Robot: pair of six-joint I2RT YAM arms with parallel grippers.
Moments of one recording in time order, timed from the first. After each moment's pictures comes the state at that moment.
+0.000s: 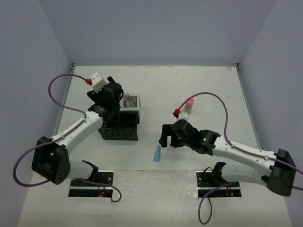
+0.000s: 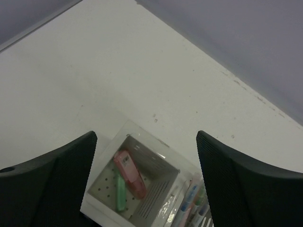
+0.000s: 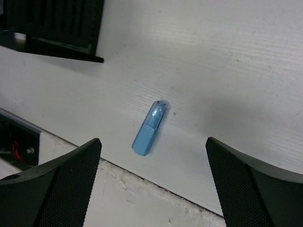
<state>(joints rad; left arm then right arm) -0.46 1.34 0.93 -0.06 -0.93 -0.68 1.00 1.00 0.71 -0.47 0.20 0.81</state>
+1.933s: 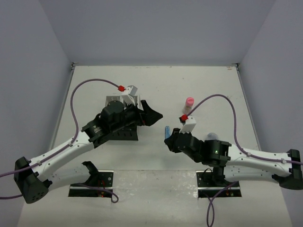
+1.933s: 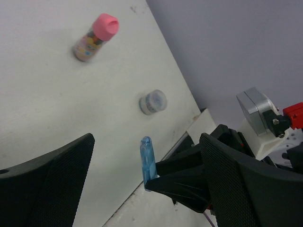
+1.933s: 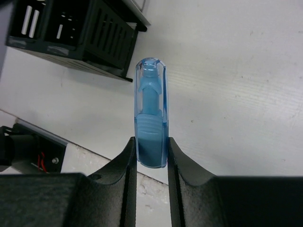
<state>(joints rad) -0.81 1.02 0.86 -0.09 0.08 -0.77 1.31 0.93 0.77 -0.56 0.60 0.97</state>
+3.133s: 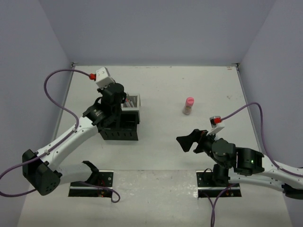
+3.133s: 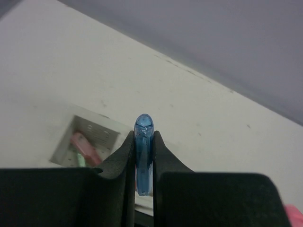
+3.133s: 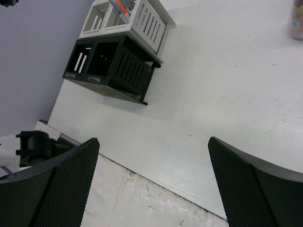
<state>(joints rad) -0.71 1.20 1.07 -0.23 -0.75 -0.65 1.31 0.45 0.68 -0.63 0.66 0.88</state>
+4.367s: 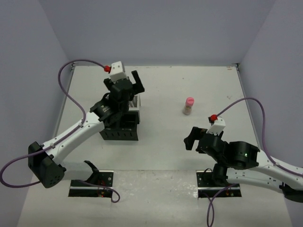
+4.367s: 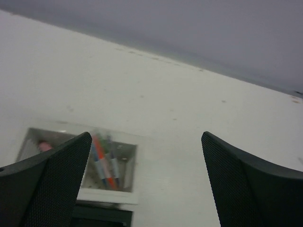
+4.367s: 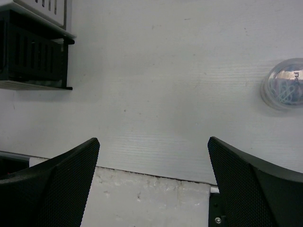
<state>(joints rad) -0.70 1.28 1.15 -0.19 -0.74 -0.54 1.20 0.63 0.82 -1.05 0.67 1.10</state>
